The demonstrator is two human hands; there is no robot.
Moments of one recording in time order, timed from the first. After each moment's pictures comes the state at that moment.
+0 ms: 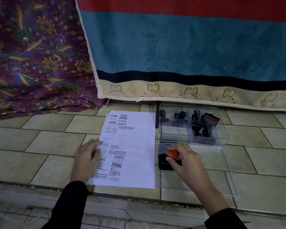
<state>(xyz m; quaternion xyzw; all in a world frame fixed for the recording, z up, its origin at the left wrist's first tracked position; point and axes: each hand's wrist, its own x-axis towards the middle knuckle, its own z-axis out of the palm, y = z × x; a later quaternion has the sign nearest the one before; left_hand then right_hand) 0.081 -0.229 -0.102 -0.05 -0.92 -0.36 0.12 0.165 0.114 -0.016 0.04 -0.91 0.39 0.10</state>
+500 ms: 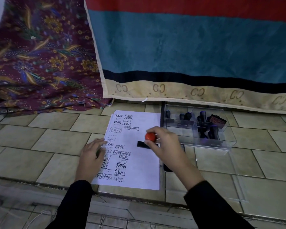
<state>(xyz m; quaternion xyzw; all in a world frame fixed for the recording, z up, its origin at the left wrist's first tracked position) 0.082 -0.228 -0.099 -0.05 -0.92 -0.37 0.12 0.111 0.054 0.010 0.11 -0.89 0.43 0.09</state>
